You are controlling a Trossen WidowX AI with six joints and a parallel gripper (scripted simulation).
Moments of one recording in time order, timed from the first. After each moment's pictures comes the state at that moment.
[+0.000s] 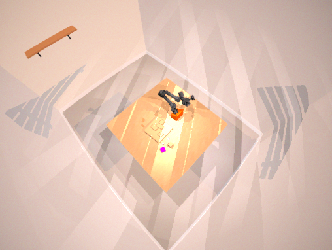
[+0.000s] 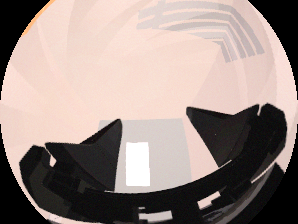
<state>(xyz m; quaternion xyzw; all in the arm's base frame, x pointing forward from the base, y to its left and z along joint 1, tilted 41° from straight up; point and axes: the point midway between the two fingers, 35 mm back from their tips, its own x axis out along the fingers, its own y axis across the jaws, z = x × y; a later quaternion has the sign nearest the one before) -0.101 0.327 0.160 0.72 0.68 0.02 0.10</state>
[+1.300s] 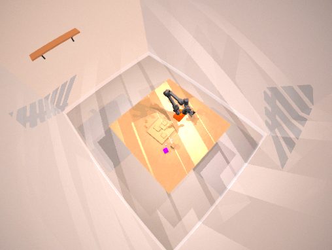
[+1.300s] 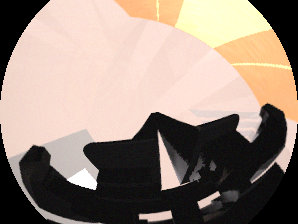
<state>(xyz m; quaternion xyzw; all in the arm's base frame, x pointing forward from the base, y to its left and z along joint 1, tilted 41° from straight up) 0.055 0.370 0.094 0.66 0.49 0.07 0.57</state>
